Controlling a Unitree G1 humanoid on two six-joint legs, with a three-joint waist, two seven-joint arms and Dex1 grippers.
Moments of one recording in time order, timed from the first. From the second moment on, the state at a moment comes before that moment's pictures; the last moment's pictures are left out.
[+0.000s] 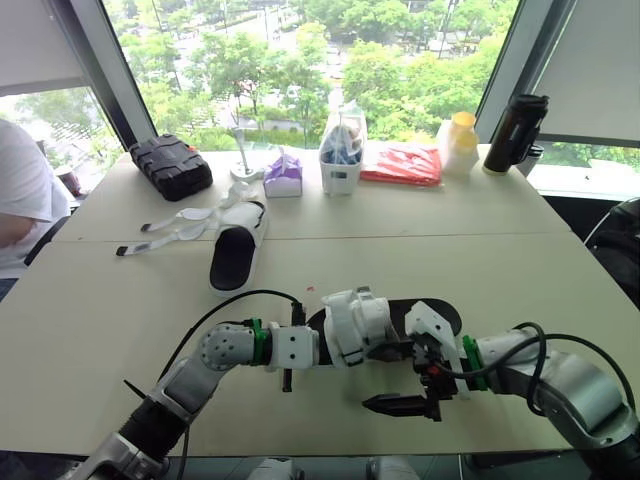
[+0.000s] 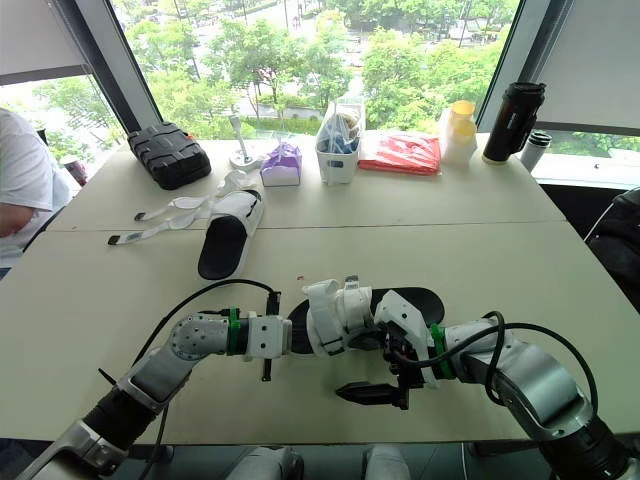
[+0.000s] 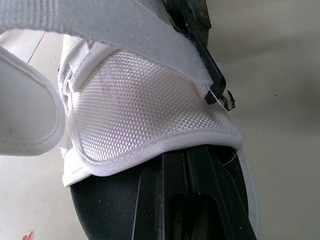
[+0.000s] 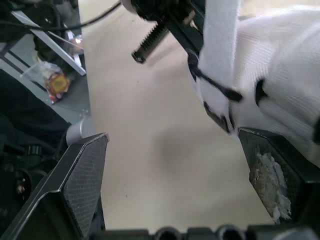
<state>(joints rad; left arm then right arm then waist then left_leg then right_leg) -0.30 0.51 -0.45 0.03 0.06 -0.23 -0.91 -0.17 -0.80 0.16 -0.52 0.57 0.88 0.98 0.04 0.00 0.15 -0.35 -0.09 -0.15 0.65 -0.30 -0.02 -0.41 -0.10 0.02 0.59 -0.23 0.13</state>
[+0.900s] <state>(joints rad) -0.29 0.51 -0.45 0.03 0.06 -0.23 -0.91 -0.26 -0.79 0.27 -0.48 0.58 0.91 1.07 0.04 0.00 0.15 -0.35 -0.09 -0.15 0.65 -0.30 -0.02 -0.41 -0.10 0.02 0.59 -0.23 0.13</state>
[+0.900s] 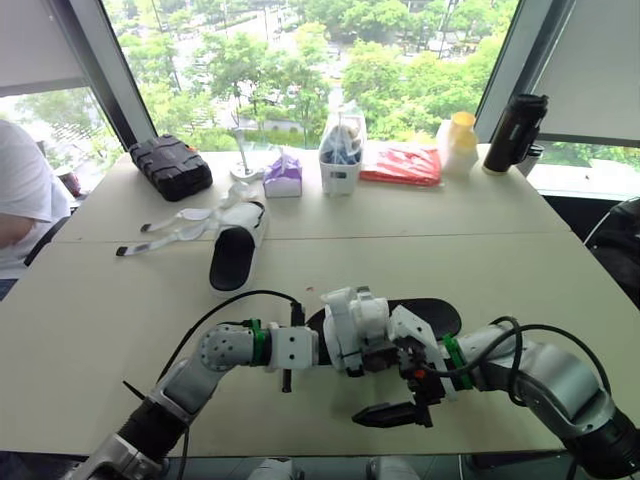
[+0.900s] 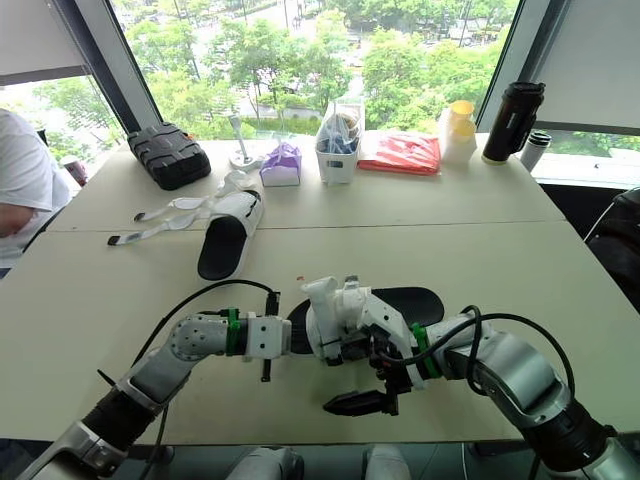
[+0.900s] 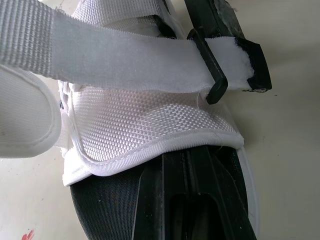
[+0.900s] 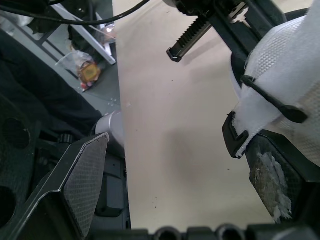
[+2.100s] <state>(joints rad) -0.29 0.51 -0.45 0.03 0.06 -0.23 -0.91 -0.36 -0.73 0.33 -0.38 0.55 1.03 0.98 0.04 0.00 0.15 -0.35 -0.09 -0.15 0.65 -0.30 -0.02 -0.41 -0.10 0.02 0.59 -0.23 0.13</state>
